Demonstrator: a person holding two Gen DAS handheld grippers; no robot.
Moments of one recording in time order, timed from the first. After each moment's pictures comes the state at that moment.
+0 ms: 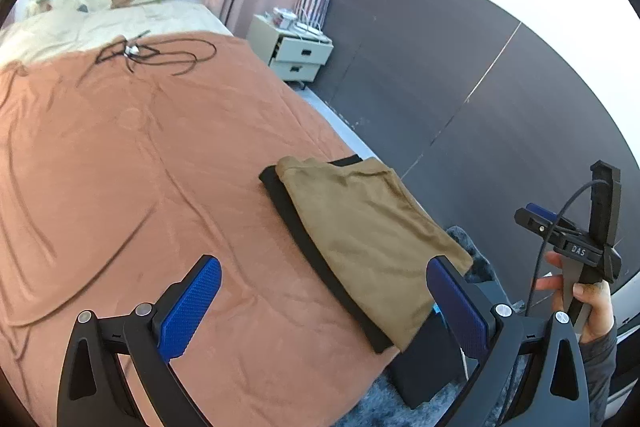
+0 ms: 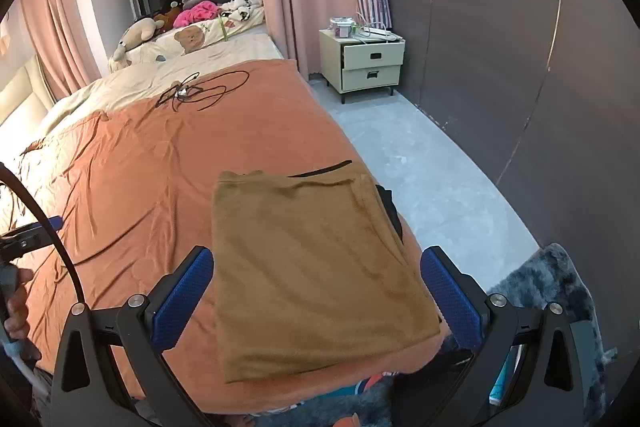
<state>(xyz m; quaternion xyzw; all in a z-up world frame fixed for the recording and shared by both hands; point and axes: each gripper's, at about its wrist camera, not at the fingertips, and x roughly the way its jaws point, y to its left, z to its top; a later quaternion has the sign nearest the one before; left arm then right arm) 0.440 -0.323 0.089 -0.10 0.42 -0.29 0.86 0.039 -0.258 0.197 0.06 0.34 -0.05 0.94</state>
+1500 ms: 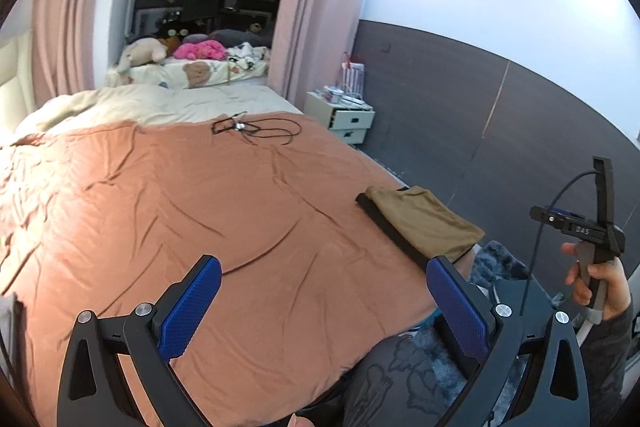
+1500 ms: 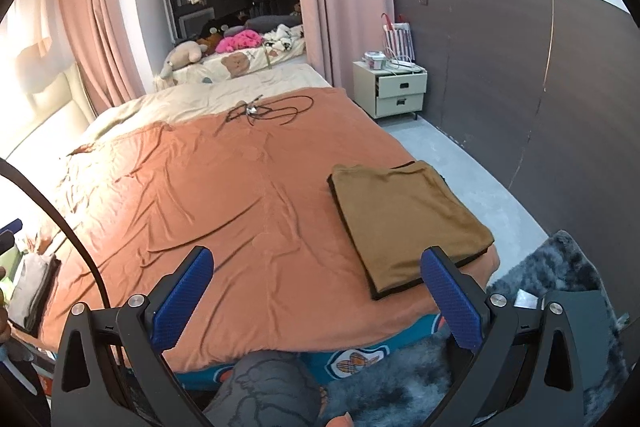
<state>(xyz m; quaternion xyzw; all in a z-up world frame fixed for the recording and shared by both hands) 0.216 -0.075 0.186 -0.05 0.30 -0.21 0.93 -0.112 -0.091 0.218 0.07 0.28 -0.03 0.96</state>
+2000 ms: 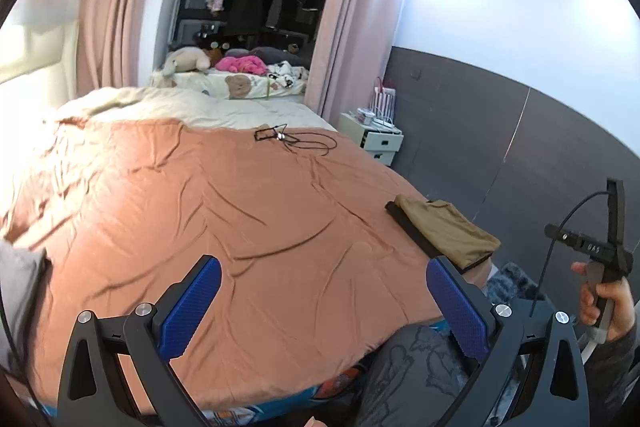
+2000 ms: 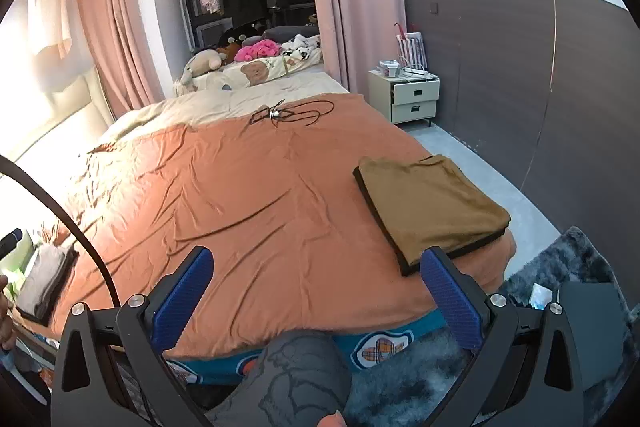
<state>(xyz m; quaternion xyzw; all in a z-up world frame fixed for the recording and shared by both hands) 0.133 -0.008 0.159 -0.09 0.27 -0.15 0.95 -0.163 -0.056 0.179 0.07 0.26 -0.02 0.96</state>
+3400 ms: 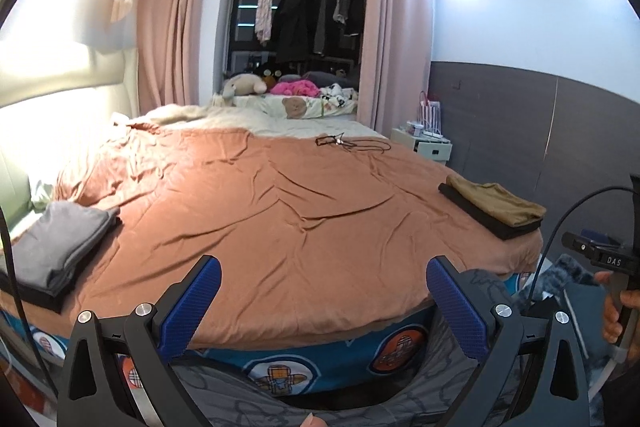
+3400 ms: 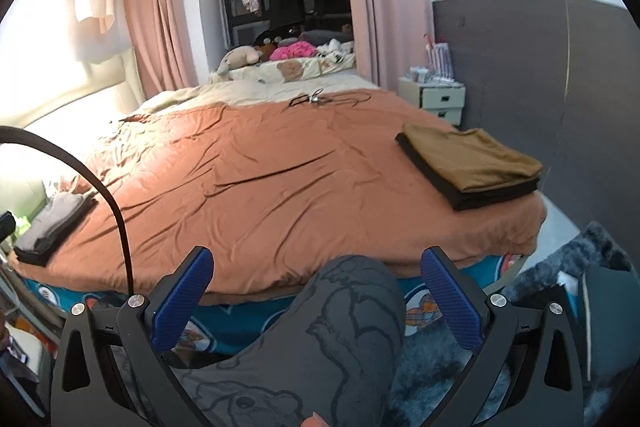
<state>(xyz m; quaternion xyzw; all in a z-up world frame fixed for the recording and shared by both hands) -0.010 0.012 0.063 -0.04 0.20 -0.05 0.98 -0.250 0.009 0.067 0.03 0.21 0.01 0.98</state>
